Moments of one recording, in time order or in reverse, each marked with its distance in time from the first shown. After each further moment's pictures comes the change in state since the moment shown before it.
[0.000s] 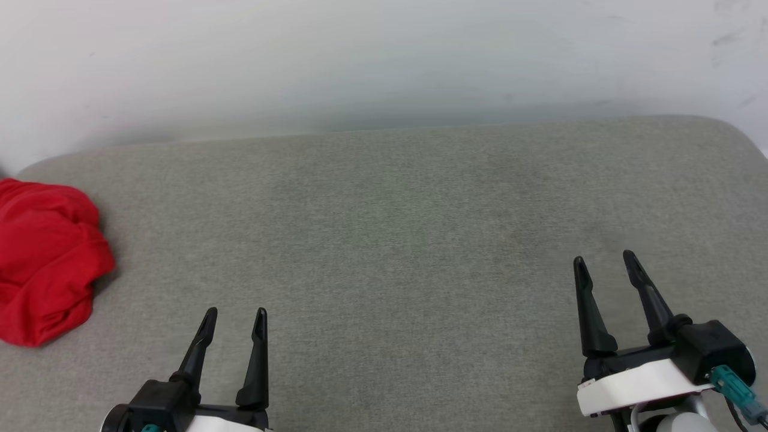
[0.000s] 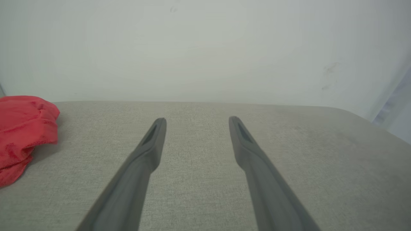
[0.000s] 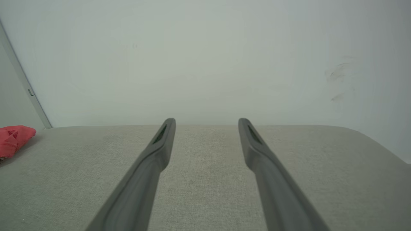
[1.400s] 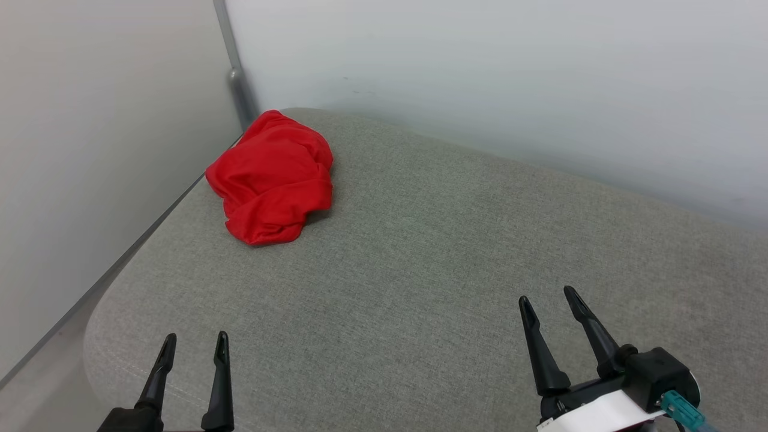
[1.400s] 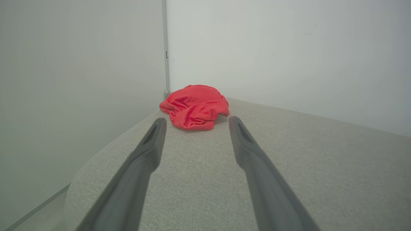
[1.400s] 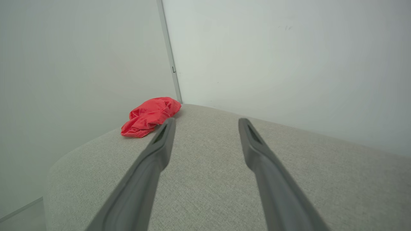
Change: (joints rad) left arm 0.079 0.000 0.099 -0.036 0.050 -0.004 0.000; right arm 0.059 0.000 0.147 0.018 0.056 0.000 0.000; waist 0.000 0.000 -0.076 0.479
